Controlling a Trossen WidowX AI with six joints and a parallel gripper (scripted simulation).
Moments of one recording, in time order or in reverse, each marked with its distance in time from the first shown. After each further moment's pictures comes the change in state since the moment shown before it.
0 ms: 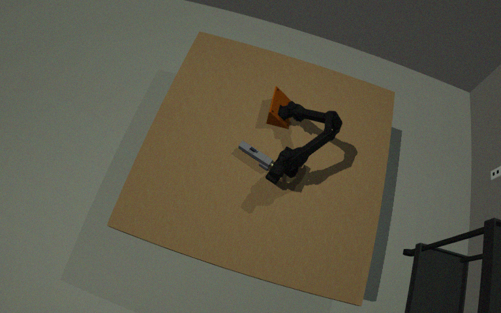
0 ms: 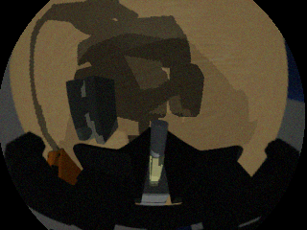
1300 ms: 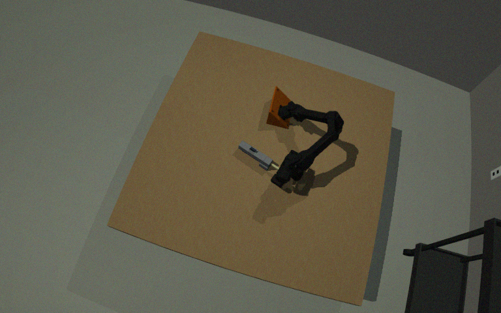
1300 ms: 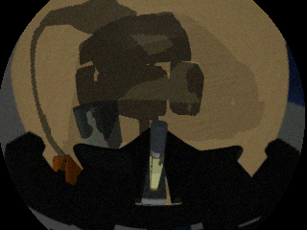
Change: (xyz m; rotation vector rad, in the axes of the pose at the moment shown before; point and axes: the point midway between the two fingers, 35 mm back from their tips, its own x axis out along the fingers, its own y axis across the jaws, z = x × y) arm -0.003 0.001 0.029 0.001 0.008 0.011
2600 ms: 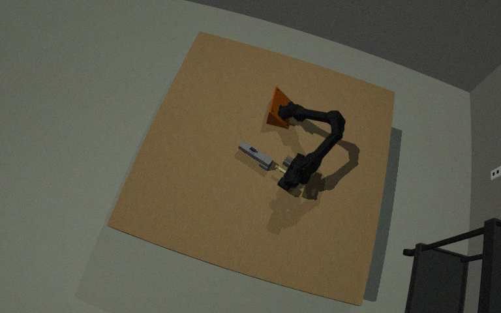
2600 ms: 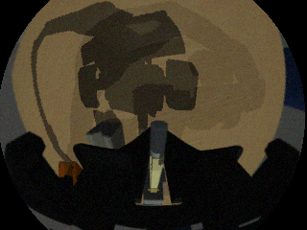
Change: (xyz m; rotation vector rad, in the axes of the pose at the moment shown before) arm -0.009 0.001 0.037 0.001 -0.004 -0.005
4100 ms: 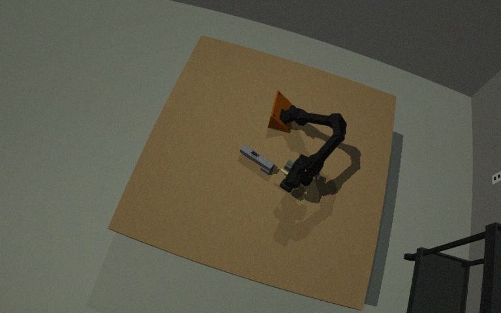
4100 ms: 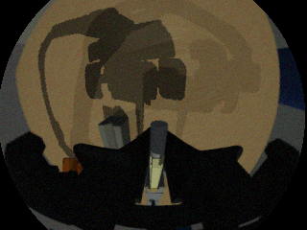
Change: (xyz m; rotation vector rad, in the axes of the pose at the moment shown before) arm -0.025 0.003 -0.002 0.002 -0.005 0.002
